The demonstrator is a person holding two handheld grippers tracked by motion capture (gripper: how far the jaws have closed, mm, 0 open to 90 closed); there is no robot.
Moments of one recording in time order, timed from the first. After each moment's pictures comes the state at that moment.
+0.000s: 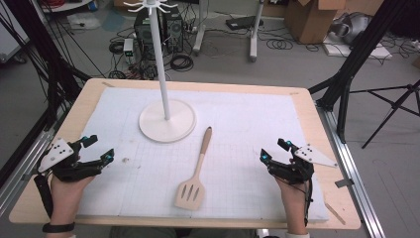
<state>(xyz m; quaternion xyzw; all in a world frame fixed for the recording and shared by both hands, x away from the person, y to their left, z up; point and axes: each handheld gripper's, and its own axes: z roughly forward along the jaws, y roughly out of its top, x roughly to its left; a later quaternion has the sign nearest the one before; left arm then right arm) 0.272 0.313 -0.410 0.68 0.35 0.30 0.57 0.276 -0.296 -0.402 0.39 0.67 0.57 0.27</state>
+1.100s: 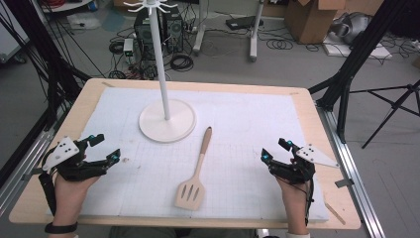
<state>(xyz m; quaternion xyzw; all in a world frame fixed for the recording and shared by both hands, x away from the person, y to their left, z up) 0.270 0.291 -0.394 0.69 0.33 0.28 0.58 0.275 -0.298 -0.401 0.40 0.67 0.57 0.27</state>
